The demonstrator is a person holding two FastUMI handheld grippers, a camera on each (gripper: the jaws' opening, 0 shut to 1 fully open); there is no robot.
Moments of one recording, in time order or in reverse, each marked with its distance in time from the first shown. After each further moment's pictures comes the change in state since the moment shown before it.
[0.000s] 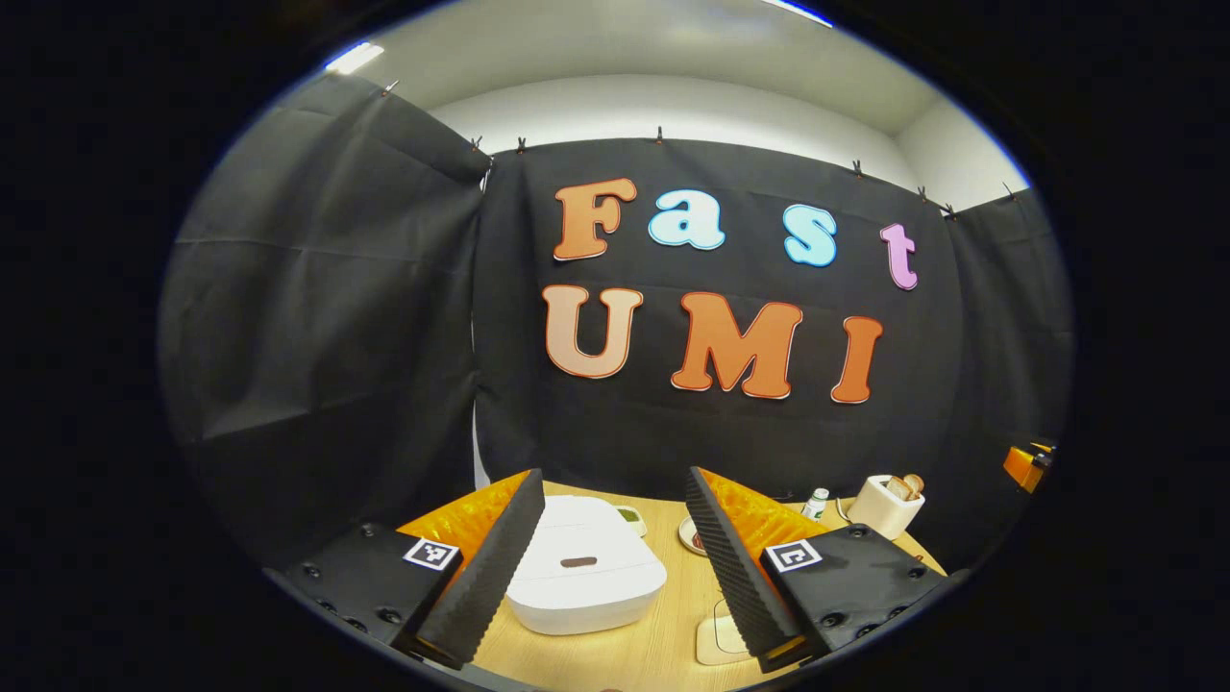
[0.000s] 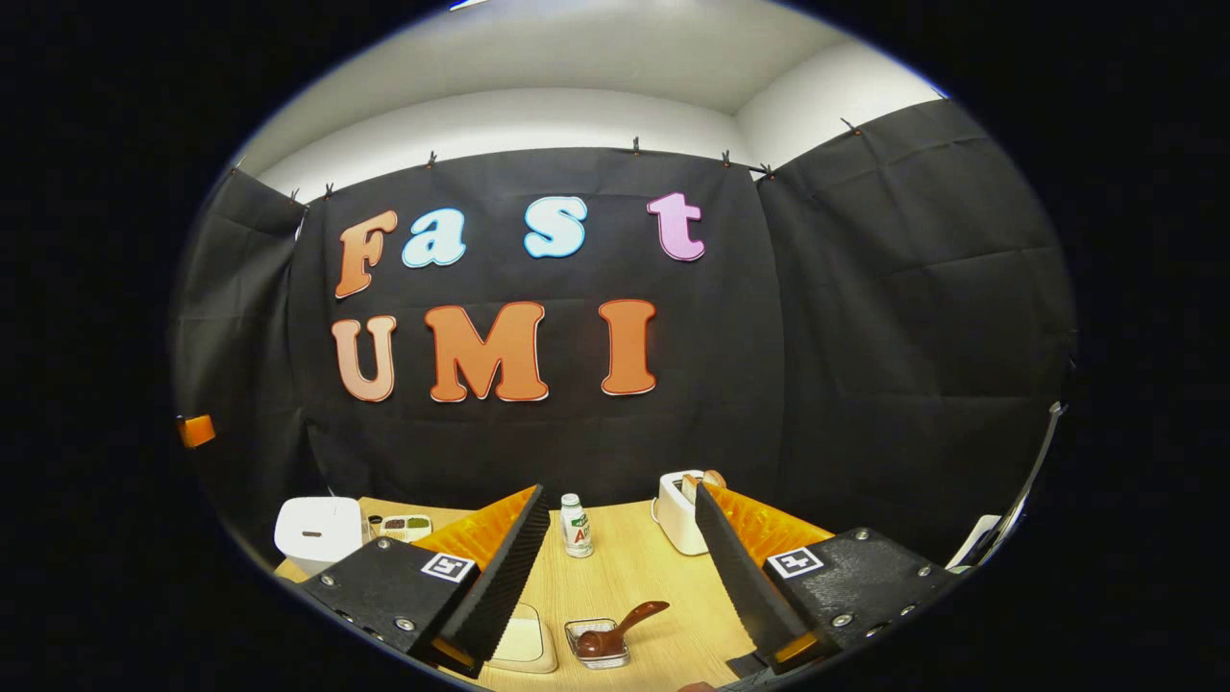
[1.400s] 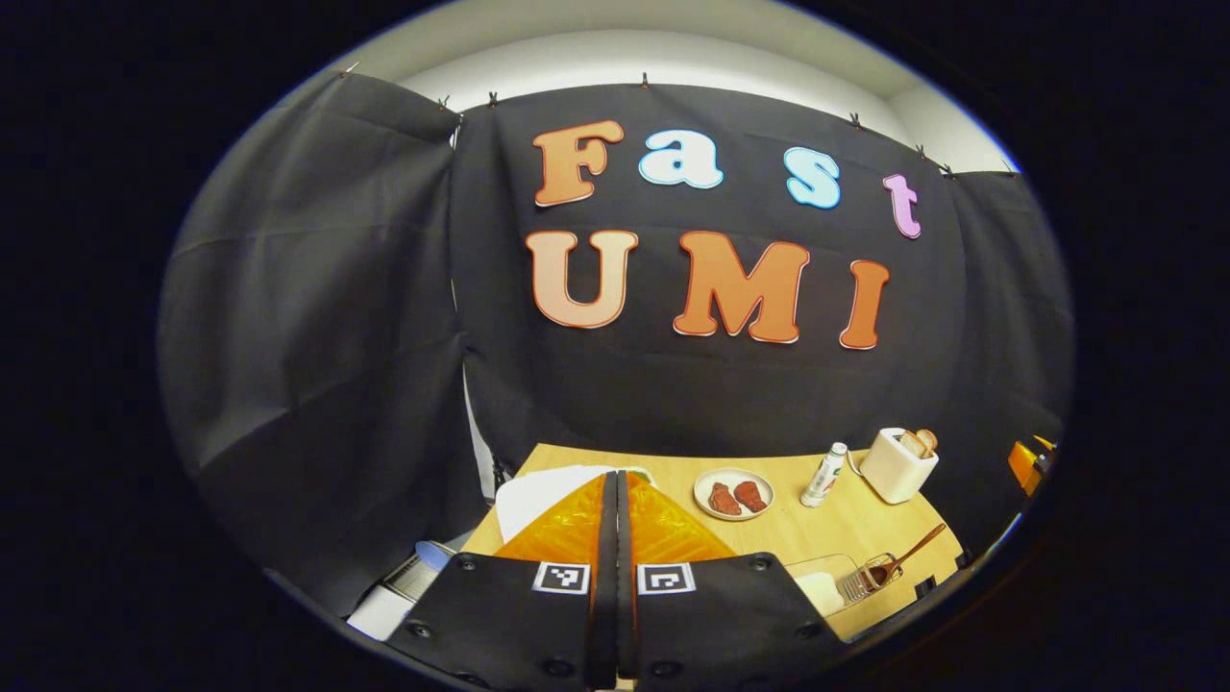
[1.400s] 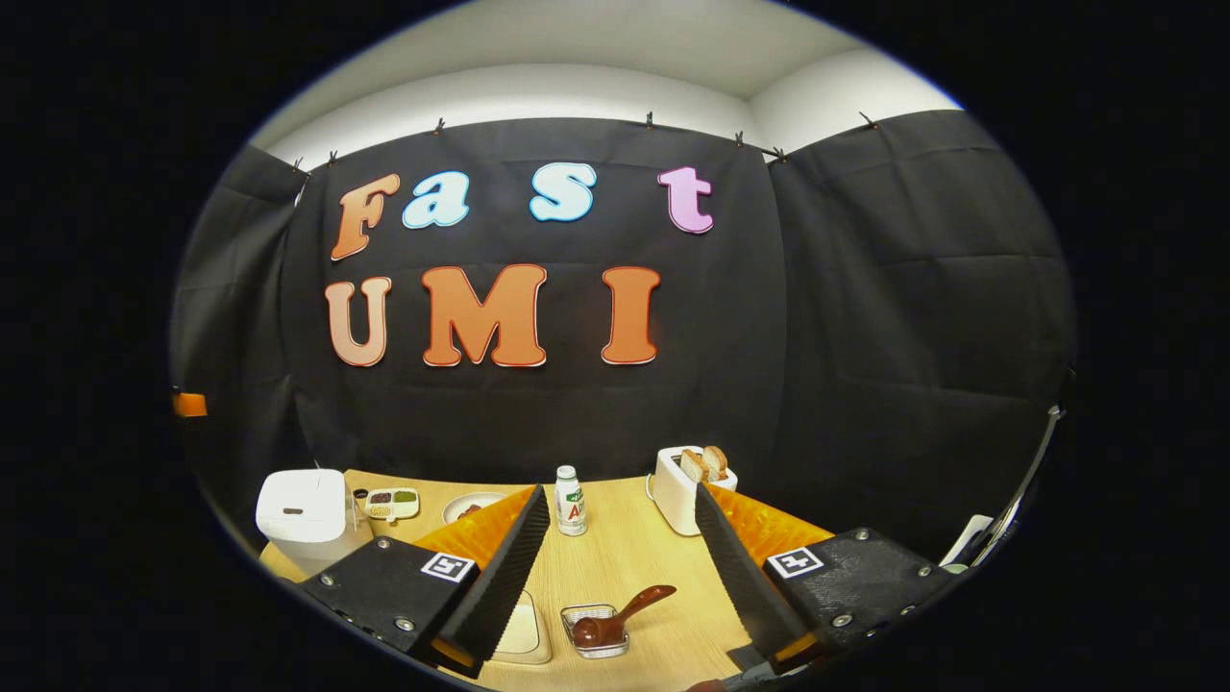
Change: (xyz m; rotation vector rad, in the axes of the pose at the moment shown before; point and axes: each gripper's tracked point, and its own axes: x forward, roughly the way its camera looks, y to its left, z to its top) left arm 0.067 0.028 -0.031 0.065 0.222 -0.062; right arm 0.015 0.019 -0.043 -0.057 0.097 -0.021
